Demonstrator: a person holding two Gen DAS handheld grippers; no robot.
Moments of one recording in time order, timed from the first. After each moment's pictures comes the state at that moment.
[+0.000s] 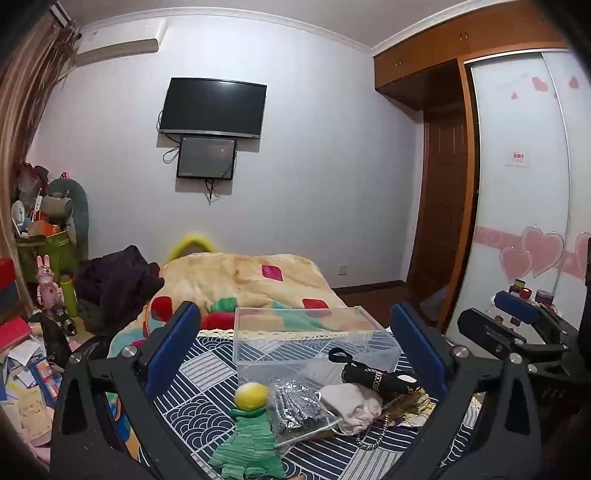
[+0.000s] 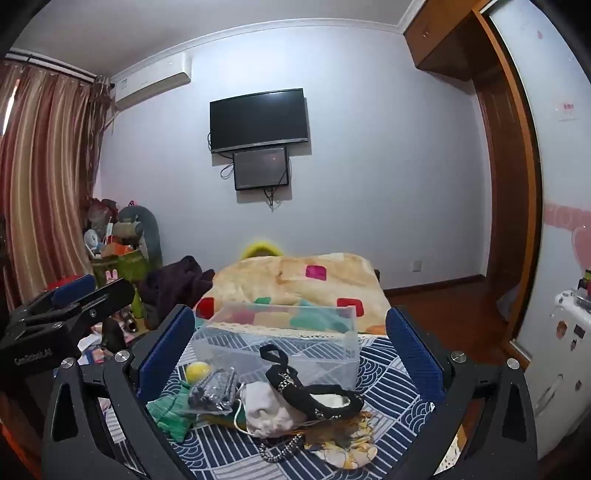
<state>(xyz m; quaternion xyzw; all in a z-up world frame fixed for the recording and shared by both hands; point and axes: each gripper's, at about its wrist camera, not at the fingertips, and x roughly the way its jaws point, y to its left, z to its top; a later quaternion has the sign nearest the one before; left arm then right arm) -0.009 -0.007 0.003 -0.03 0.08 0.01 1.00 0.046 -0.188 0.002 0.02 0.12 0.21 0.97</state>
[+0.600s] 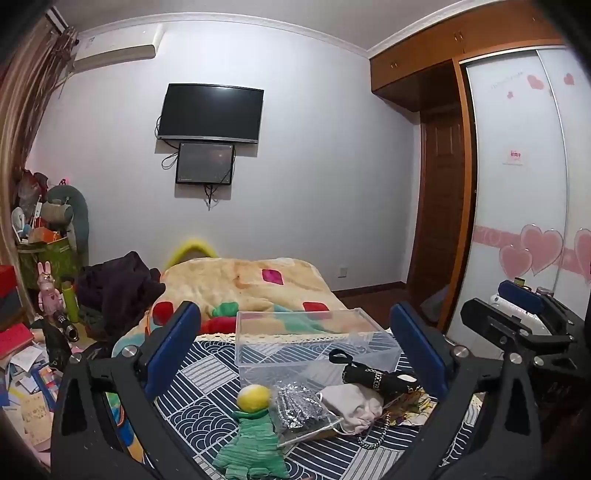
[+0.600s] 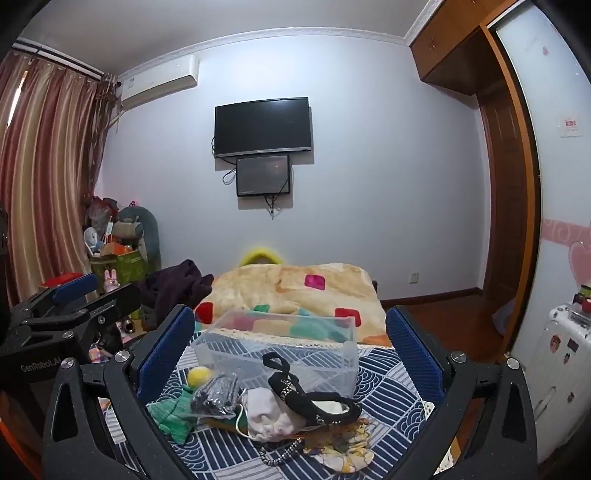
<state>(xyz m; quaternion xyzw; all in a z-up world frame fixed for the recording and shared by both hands) -0.009 0.003 0.008 -0.04 0.09 0.00 1.00 0.040 -0.180 0.006 0.00 0.10 0.21 0.97</state>
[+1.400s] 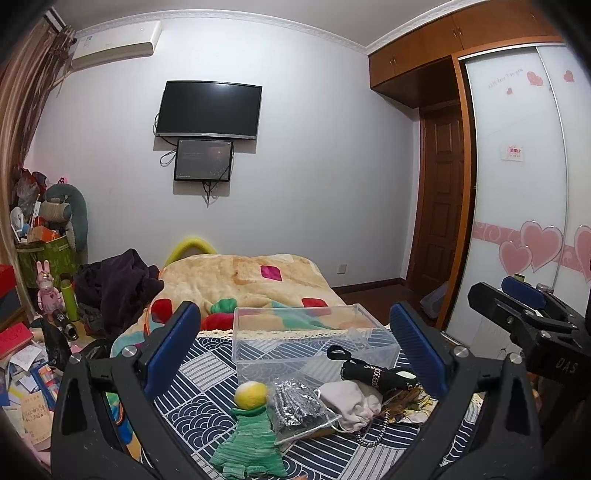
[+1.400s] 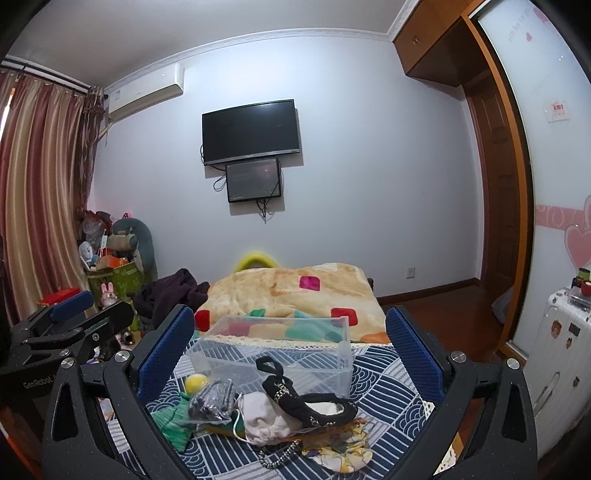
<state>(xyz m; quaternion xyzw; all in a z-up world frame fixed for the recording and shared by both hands) -0.008 0.001 0.002 -0.04 0.10 -0.01 0.99 0.039 -0.193 0.010 0.03 0.10 0.20 0.97</state>
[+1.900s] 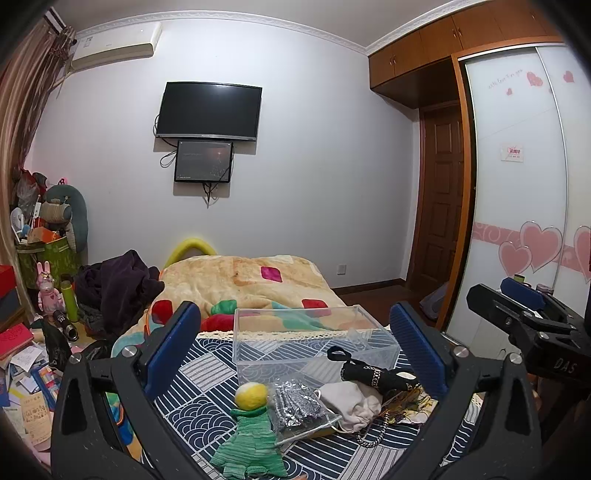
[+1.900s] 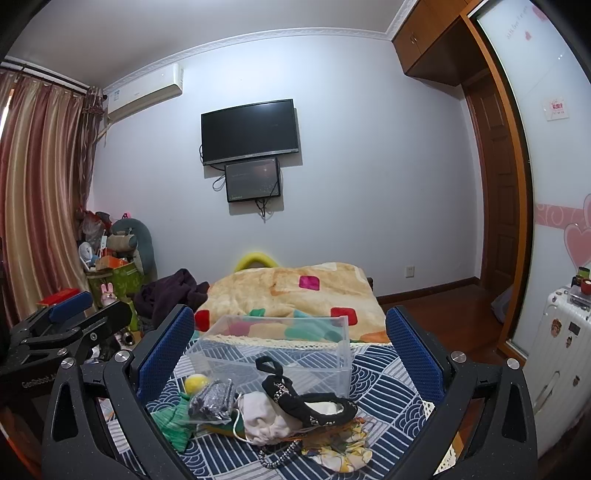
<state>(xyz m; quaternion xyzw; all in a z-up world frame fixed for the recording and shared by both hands) -0.007 0.000 0.002 -0.04 0.09 0.00 0.99 0.039 -0.194 0.012 0.03 0.10 0.20 0.97</state>
